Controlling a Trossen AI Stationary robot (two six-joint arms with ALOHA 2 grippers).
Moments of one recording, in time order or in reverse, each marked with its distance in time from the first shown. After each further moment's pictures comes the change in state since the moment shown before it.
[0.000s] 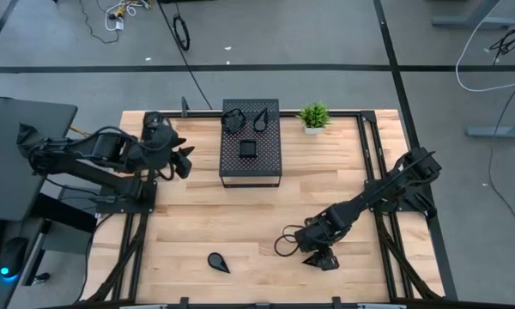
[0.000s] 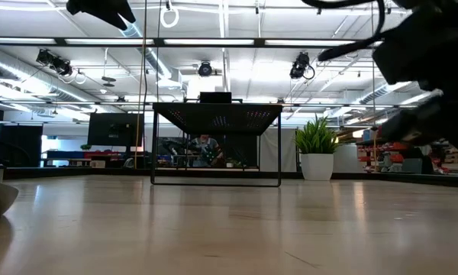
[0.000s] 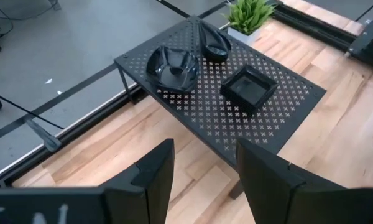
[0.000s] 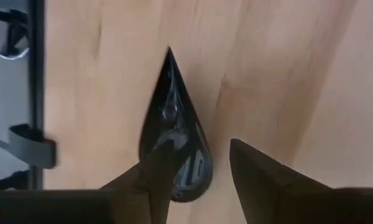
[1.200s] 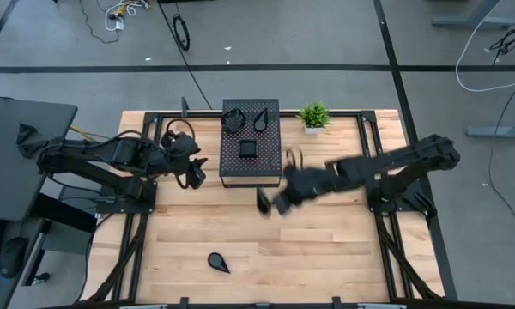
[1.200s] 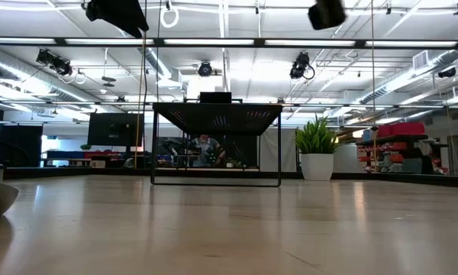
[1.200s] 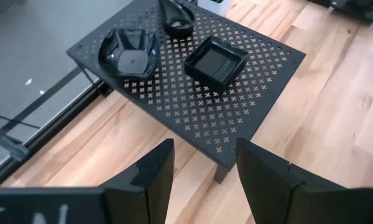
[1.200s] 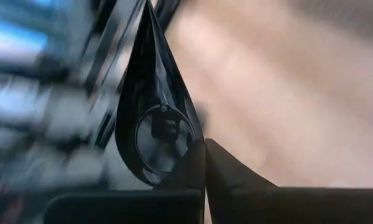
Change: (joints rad) left arm -0.002 0.131 0.001 0.077 0.109 0.091; right arm -0.248 -0.244 0.323 0.077 0.340 0.825
